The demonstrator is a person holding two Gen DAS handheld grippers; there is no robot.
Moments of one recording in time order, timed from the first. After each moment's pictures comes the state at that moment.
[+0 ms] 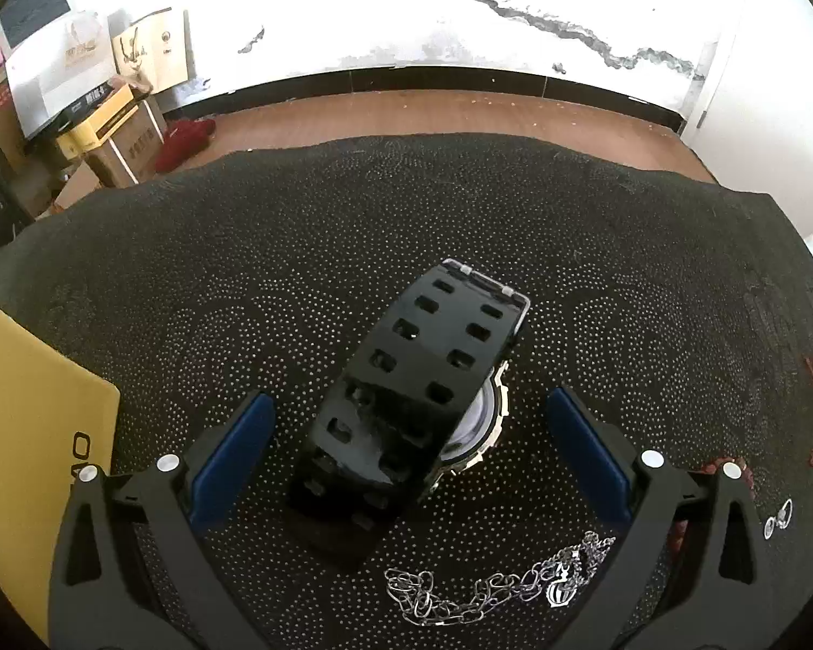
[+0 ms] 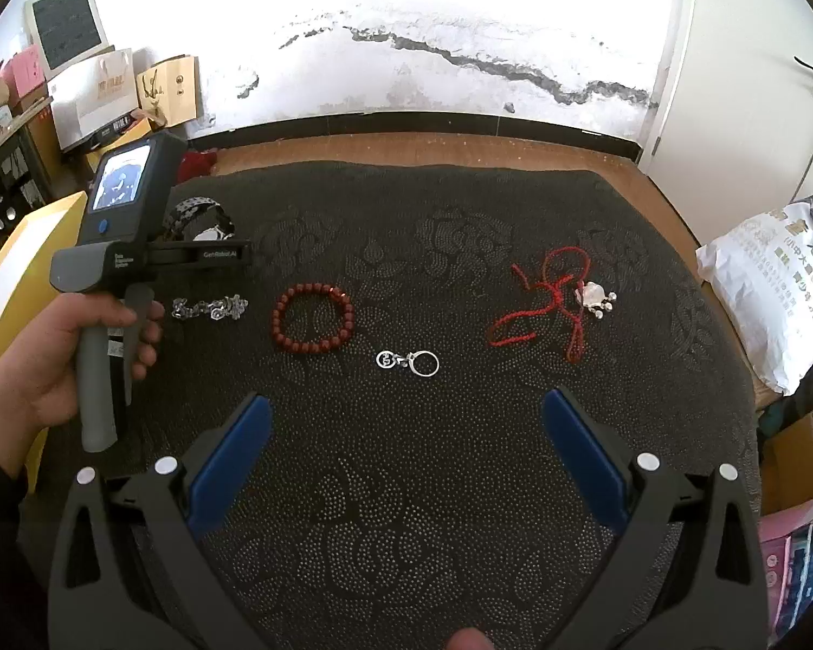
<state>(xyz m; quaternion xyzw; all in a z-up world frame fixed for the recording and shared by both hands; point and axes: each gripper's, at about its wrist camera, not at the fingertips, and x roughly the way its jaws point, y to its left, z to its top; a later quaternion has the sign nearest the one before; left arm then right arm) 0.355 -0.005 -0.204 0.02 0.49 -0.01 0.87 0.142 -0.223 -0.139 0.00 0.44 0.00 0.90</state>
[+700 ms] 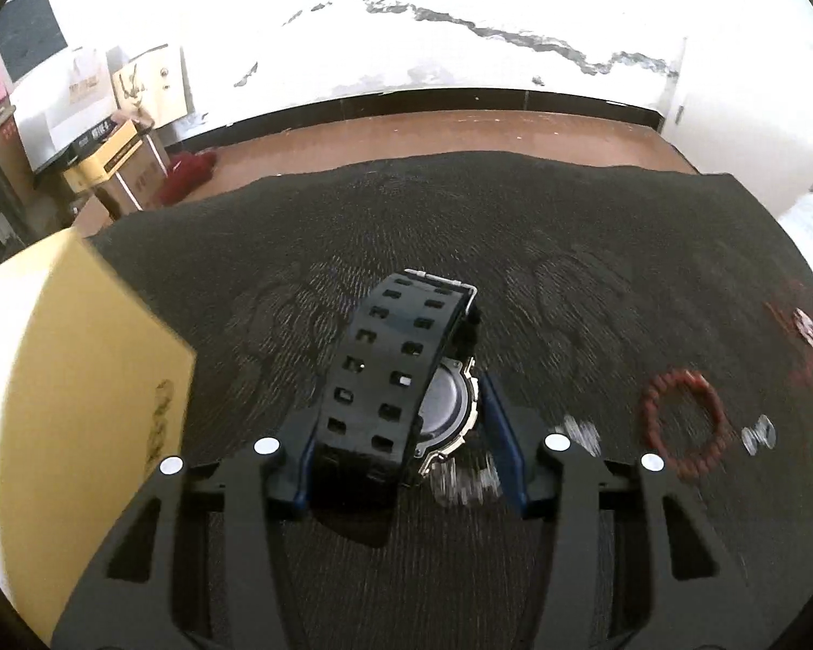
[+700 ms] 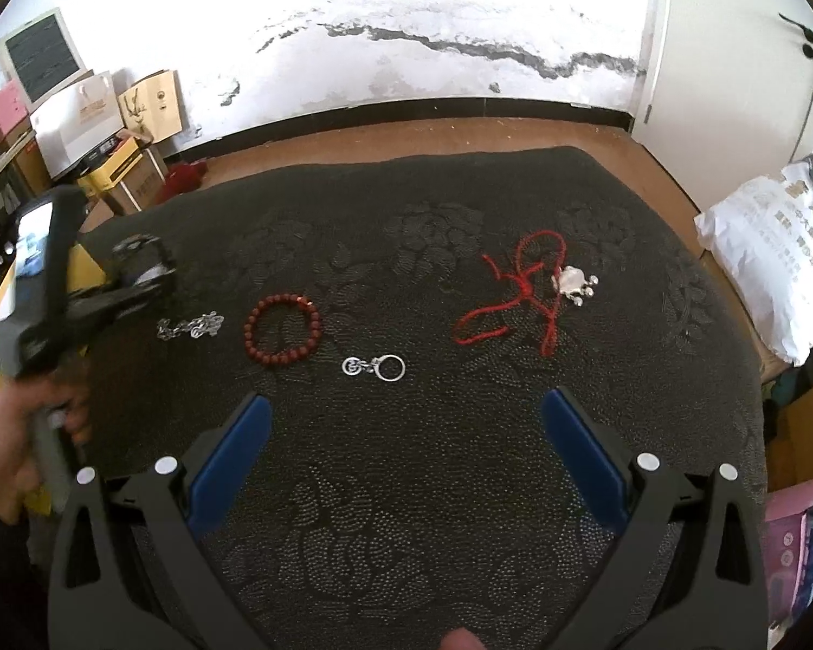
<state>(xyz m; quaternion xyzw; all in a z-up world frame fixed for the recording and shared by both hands) 0.287 -0.001 -0.167 0.05 0.46 -0.03 0.88 0.153 -0.260 -0.142 0.06 0.46 0.00 0.89</state>
